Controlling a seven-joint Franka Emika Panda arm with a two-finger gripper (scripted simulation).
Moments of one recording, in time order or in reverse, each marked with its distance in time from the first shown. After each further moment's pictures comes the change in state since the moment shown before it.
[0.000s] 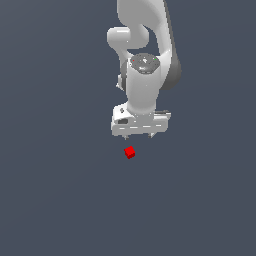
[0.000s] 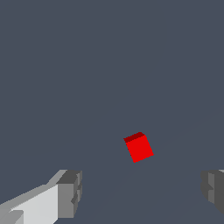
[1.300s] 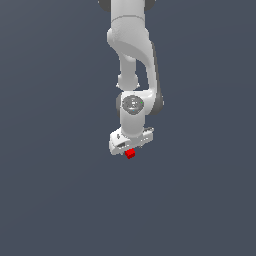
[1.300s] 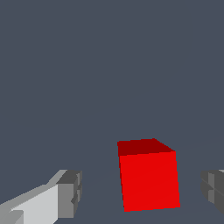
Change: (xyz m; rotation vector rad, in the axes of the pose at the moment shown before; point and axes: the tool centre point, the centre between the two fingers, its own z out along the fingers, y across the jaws) arm -0.021 0.024 0.130 -0.001 -0.026 -0.314
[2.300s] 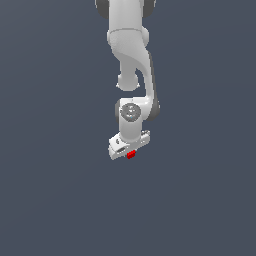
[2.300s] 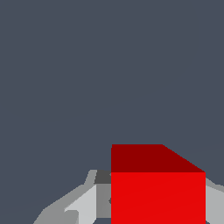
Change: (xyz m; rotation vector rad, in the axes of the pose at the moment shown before) arm -0.004 0.007 0.032 -0.003 -0.005 -0.080
